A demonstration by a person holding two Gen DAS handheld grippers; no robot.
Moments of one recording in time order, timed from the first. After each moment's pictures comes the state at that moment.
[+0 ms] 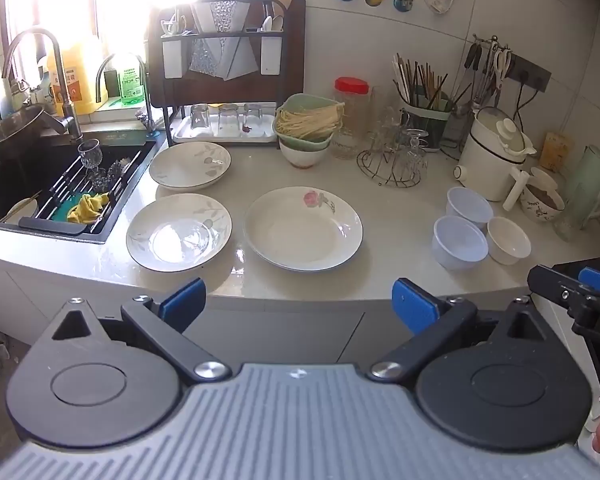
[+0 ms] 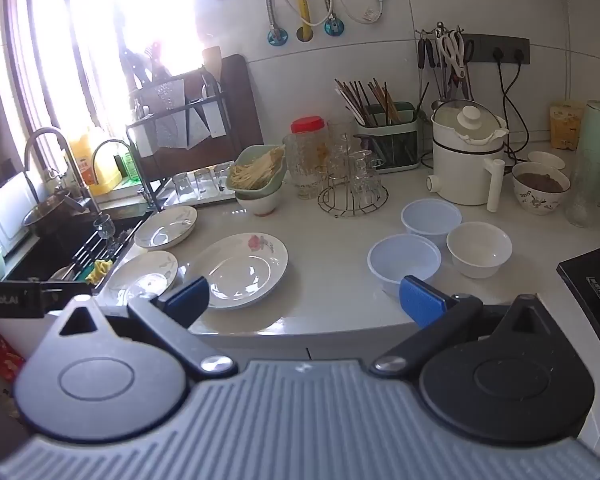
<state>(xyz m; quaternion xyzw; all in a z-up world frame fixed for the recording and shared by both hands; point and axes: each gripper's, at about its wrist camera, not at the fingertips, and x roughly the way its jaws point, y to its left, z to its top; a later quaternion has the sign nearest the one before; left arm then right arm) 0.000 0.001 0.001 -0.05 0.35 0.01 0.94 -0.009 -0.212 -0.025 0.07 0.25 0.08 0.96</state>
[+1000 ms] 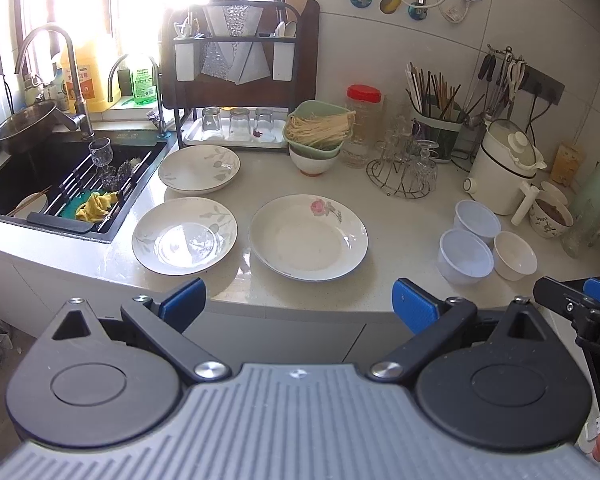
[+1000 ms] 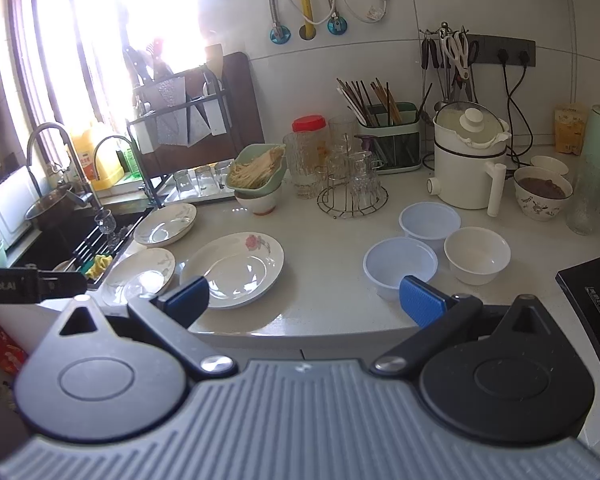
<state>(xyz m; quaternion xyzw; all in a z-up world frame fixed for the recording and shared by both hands) 0.007 0.002 0.005 -0.06 0.35 0.04 0.93 0.000 -0.221 -0.024 0.06 0.26 0.09 0.96</state>
